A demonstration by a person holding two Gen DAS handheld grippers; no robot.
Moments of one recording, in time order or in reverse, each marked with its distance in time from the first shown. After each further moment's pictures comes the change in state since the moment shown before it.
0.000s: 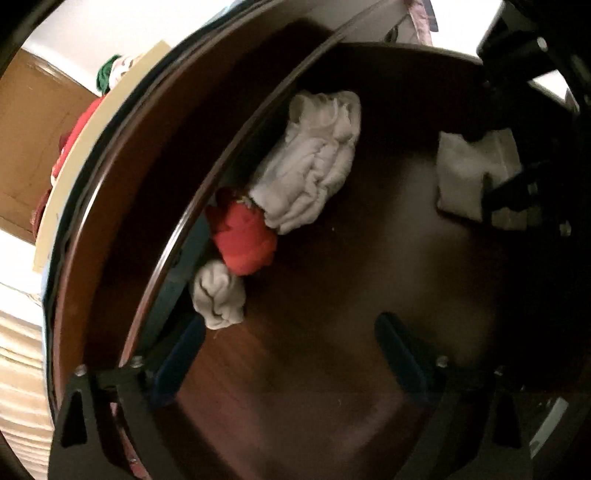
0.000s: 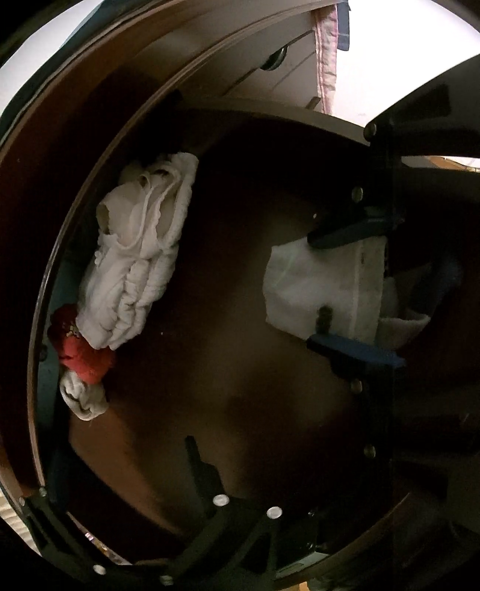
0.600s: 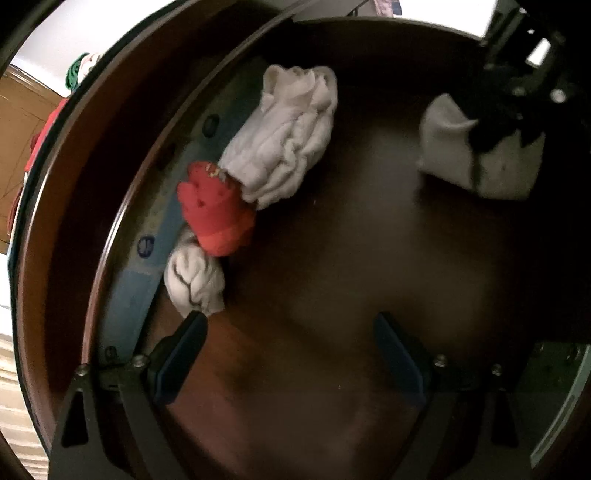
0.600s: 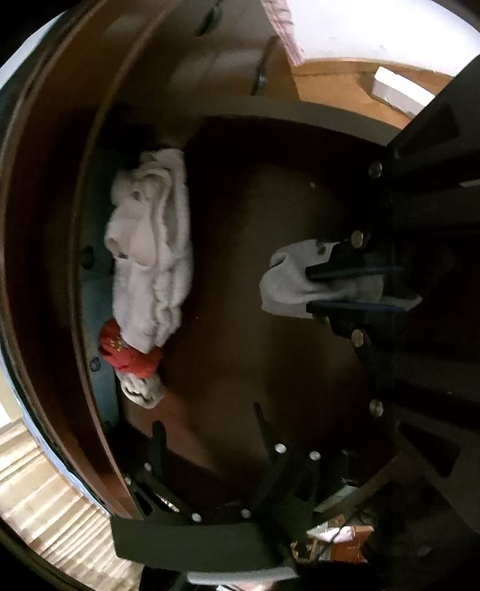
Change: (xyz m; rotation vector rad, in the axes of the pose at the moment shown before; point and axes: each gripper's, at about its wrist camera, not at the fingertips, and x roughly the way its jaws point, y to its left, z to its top) left arm 0.000 -0.013 -0.018 0.064 0.039 -0.099; right arm -0.020 -0.039 -0.045 0.224 -0.114 0.307
